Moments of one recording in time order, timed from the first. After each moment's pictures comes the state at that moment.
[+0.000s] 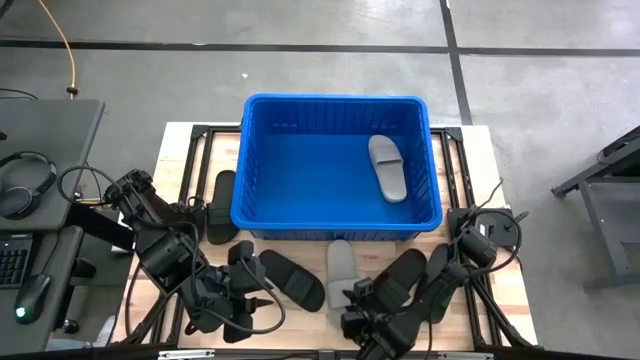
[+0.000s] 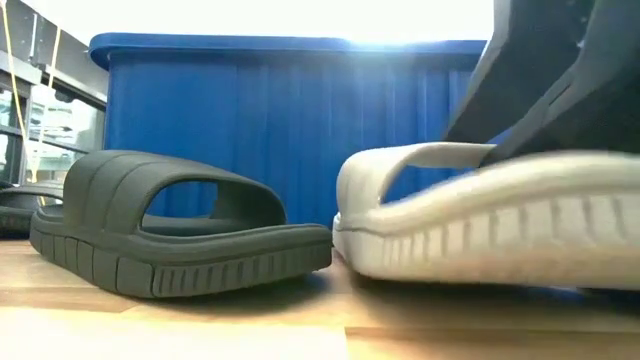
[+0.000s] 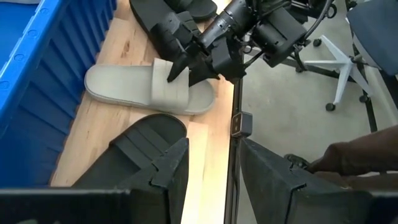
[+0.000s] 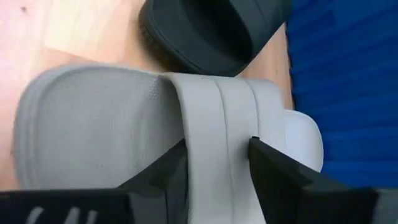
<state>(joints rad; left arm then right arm) -0.68 1.65 1.87 -1.15 -0.44 -0.85 0.80 2.25 1.69 -0.90 0.83 0.53</state>
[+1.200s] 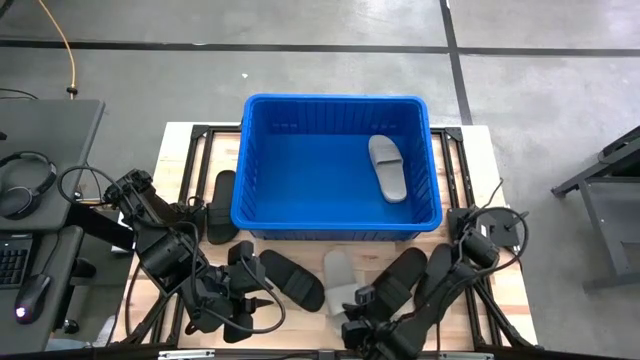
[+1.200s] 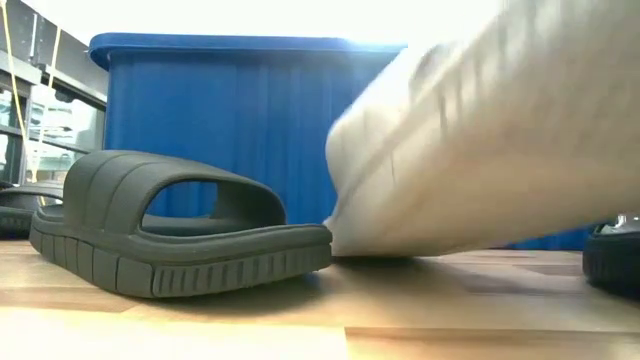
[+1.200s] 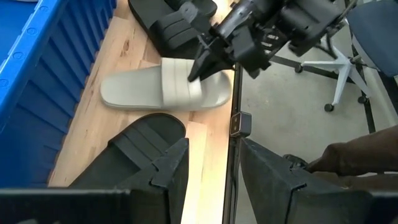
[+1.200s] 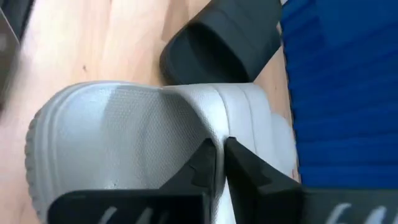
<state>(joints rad) -0.68 1.65 1.87 -1.15 -0.43 -0.86 0.83 2.25 1.85 -1.00 0.81 0.57</state>
